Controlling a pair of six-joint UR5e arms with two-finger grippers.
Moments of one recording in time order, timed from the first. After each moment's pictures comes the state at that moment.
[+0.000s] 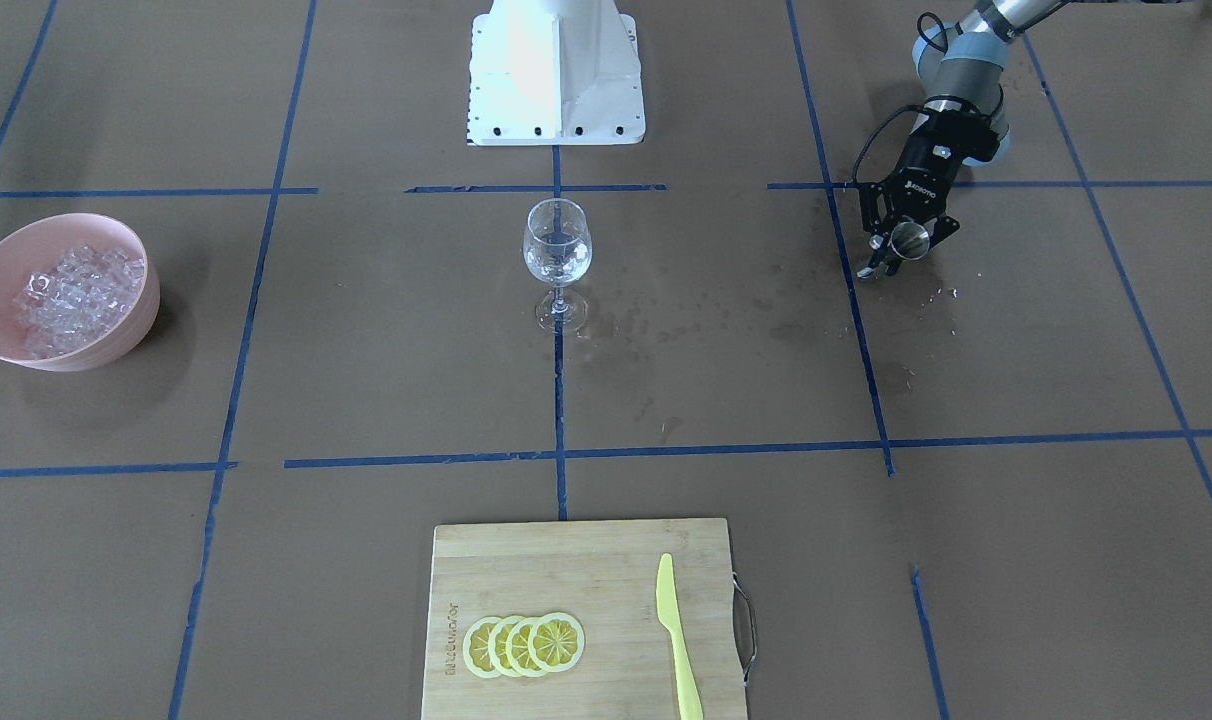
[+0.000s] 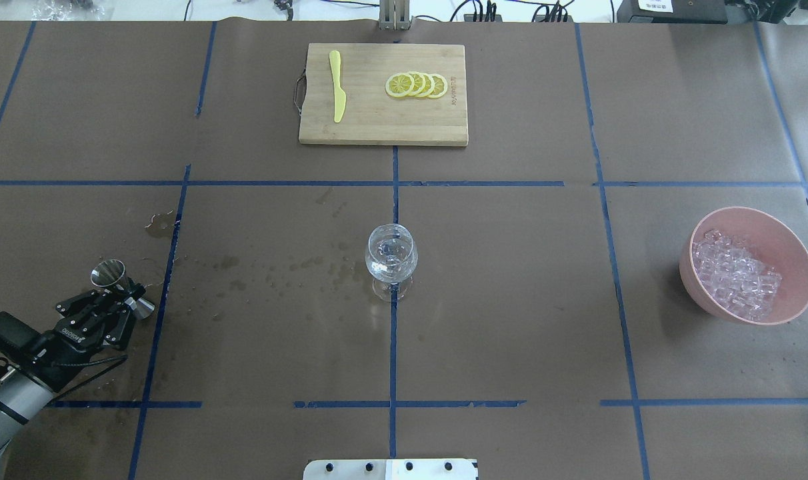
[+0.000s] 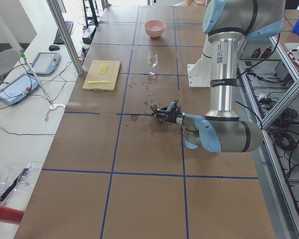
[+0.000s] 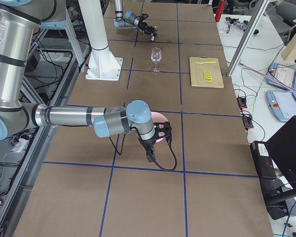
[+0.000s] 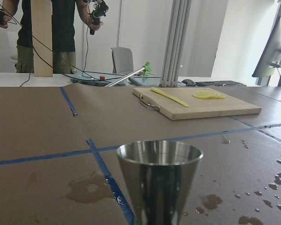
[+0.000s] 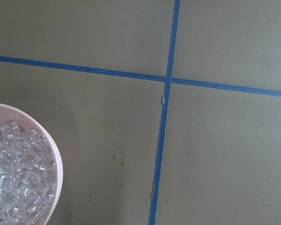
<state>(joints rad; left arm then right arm) -0.10 -1.49 -1.37 -3.58 -0.68 -0.67 1.54 -1.87 1.89 -1.31 2.32 0.10</state>
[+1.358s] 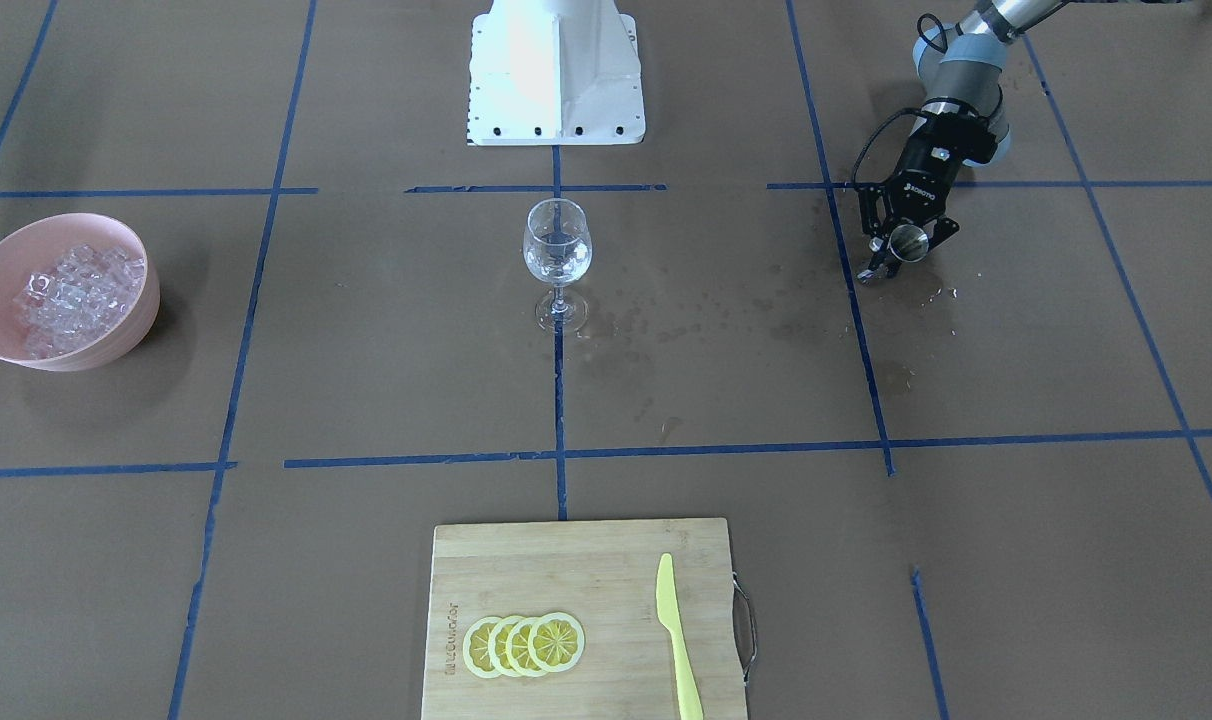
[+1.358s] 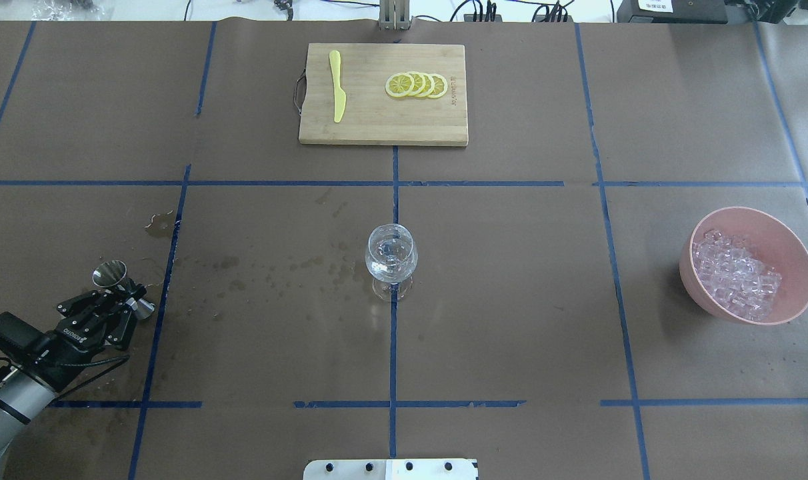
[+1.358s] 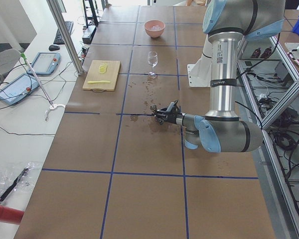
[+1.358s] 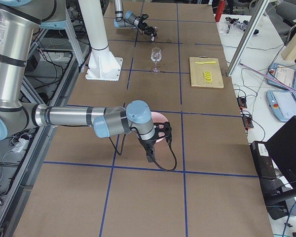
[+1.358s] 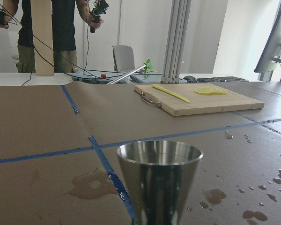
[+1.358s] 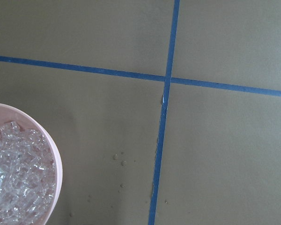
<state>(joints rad) -0.10 -1.50 -1.37 -3.57 -0.68 -0.66 1.54 -1.87 1.89 -1.31 2.32 0.10</state>
